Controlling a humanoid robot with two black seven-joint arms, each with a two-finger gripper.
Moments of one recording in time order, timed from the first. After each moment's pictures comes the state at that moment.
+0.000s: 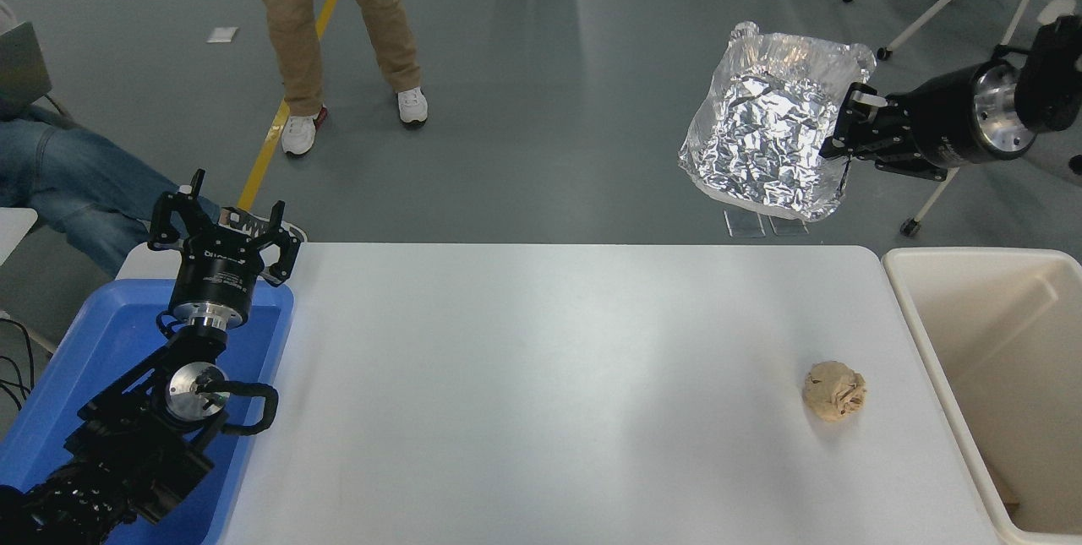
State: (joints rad) left arm -0.61 0.21 -0.90 -0.40 -0.07 -0.57 -0.53; right arm 2.07 -0.73 -1.02 1.26 -0.09 0.43 -0.03
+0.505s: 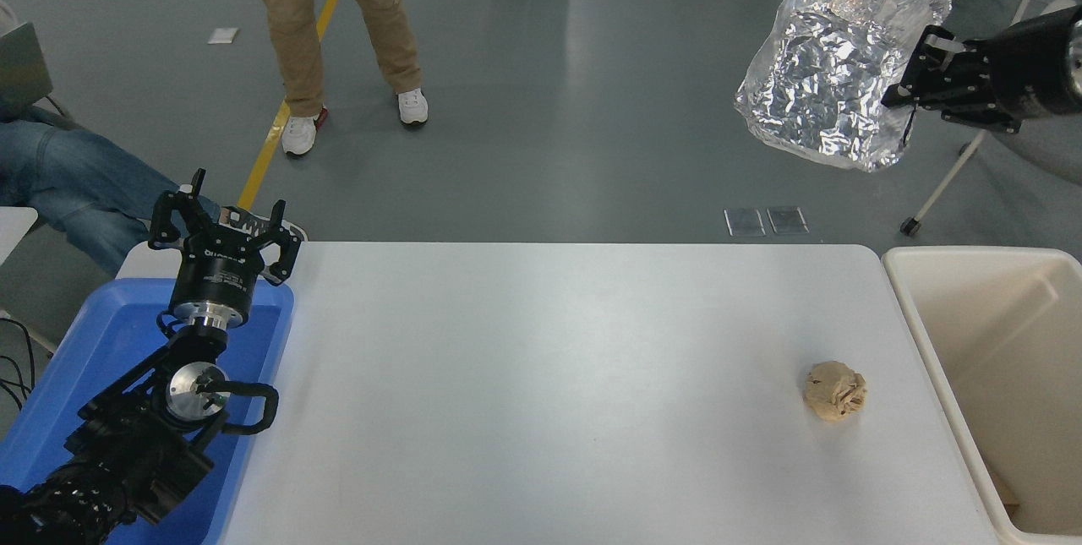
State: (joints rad) left arm -0.61 0.21 -0.91 -0.40 -0.07 -0.57 -0.53; right arm 1.95 -0.81 -1.01 1.02 -0.13 0.44 -0.03
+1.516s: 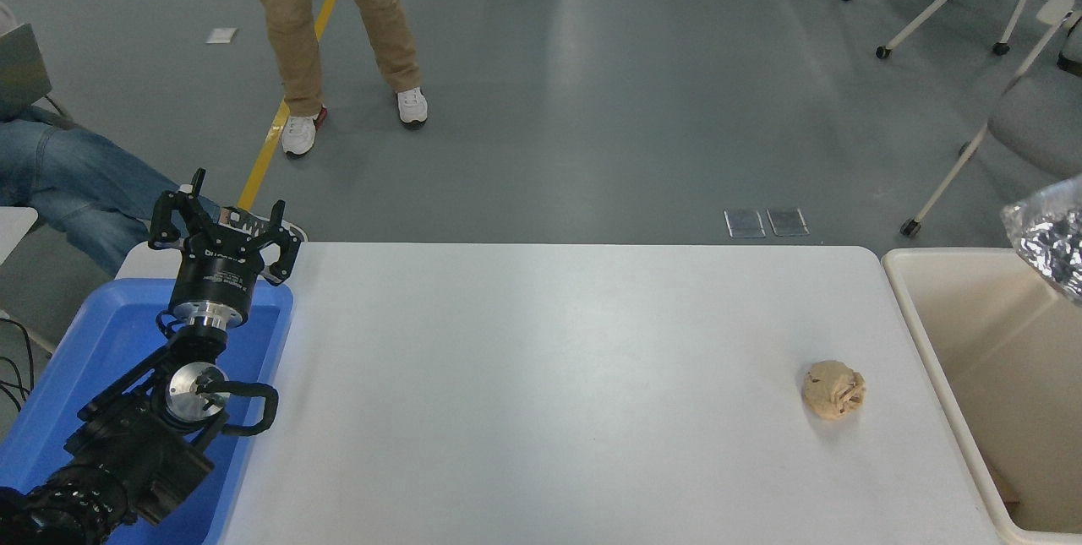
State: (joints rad) left arm -0.61 0.21 -0.90 -0.40 -0.07 -0.57 -0.53; right arm 0.97 -0.82 -0.77 0.43 0.24 0.22 -0.03
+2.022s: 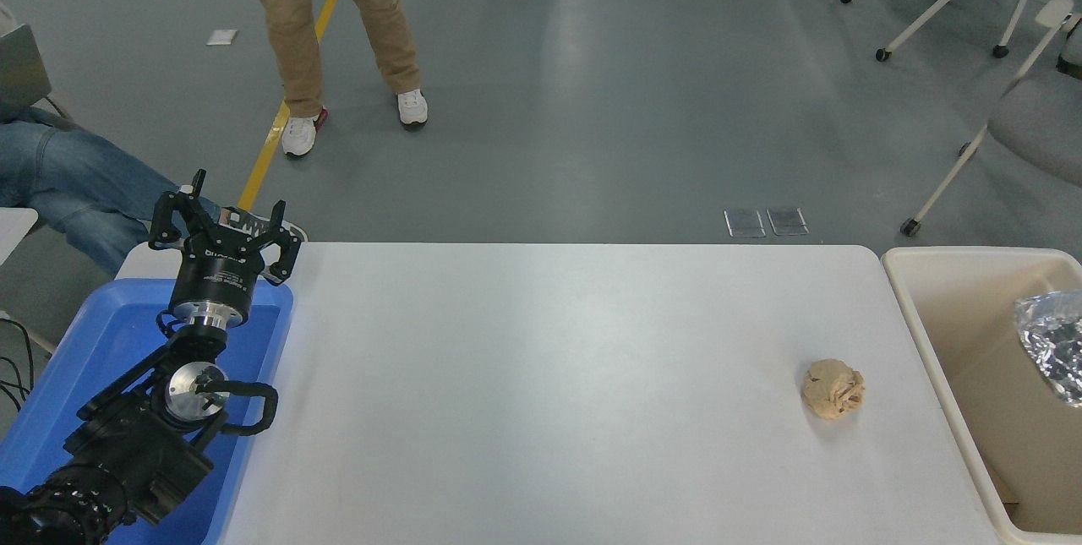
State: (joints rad) left arm -0.61 0.21 -0.90 -0.40 -0.07 -0.57 -0.53; right arm 0.77 -0.79 -0.64 0.41 0.30 0.16 -0.04
